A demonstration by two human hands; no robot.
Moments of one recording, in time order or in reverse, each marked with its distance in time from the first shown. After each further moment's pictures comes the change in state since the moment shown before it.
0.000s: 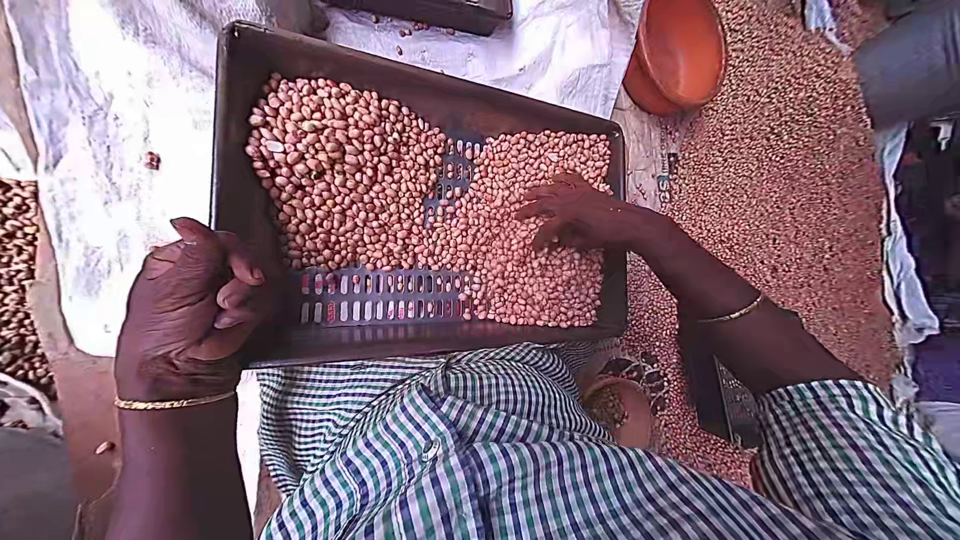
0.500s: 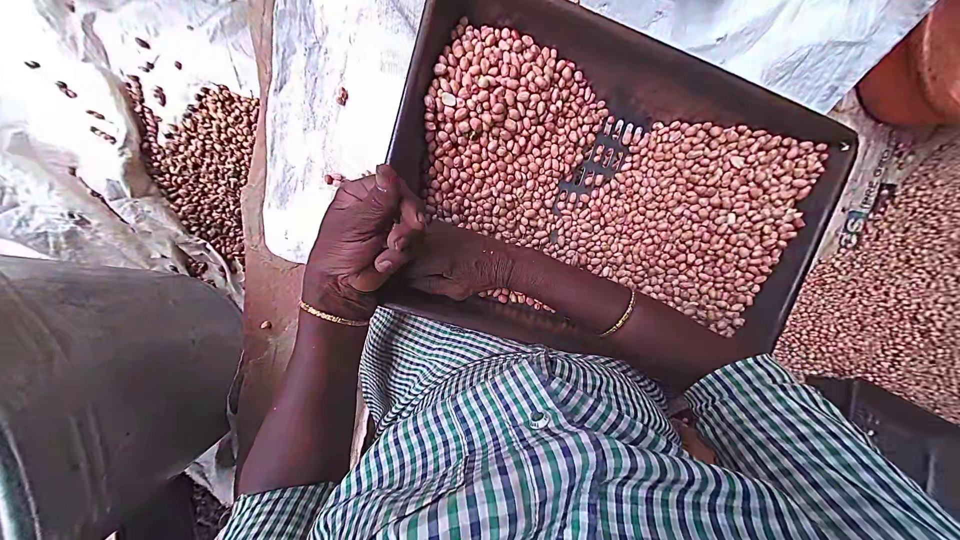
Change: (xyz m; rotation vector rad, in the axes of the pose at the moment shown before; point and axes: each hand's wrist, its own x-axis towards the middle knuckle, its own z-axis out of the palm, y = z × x) left_hand 0.000 0.009 0.020 -0.131 0.013 0.024; right_hand 0.235 -0.136 0.111 0.336 0.315 -0.779
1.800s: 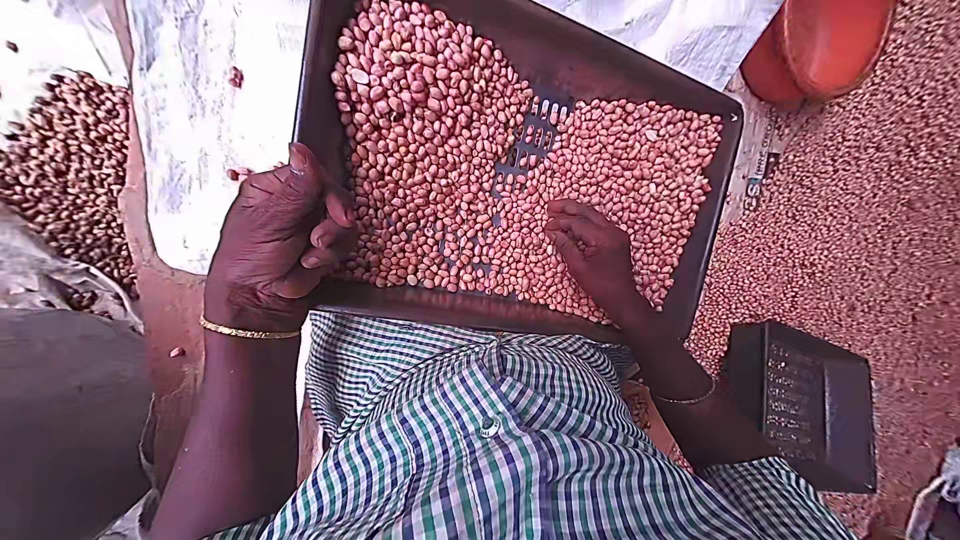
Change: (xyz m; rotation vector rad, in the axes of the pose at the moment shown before) left_hand -0.001 0.000 0.004 0.231 0.071 -0.069; right_hand -0.151 -0.121 -0.063 -0.382 0.451 0.968
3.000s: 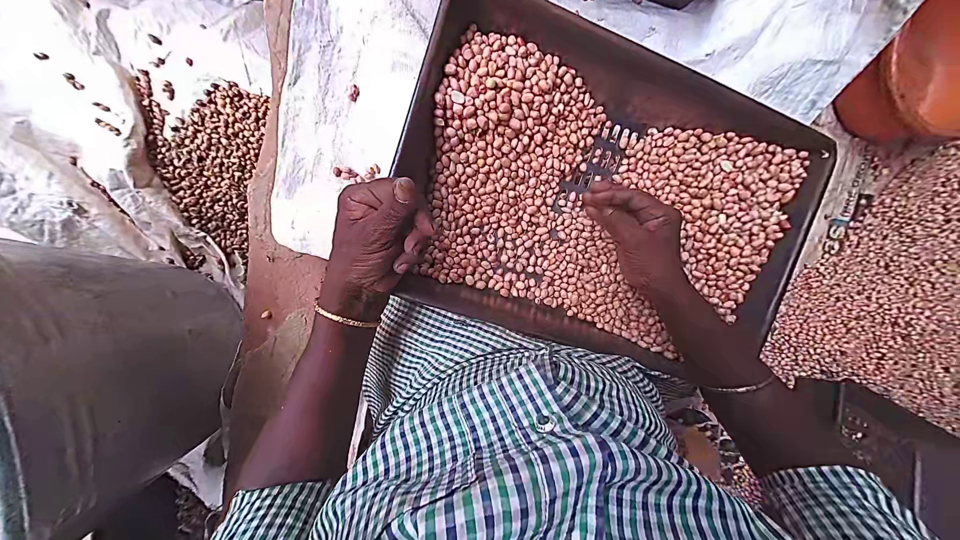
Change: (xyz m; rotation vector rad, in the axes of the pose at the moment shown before) left_hand -0.012 -0.012 0.006 -0.053 0.032 0.266; right_hand 0.044 0.008 0.012 0.646 0.021 0.100
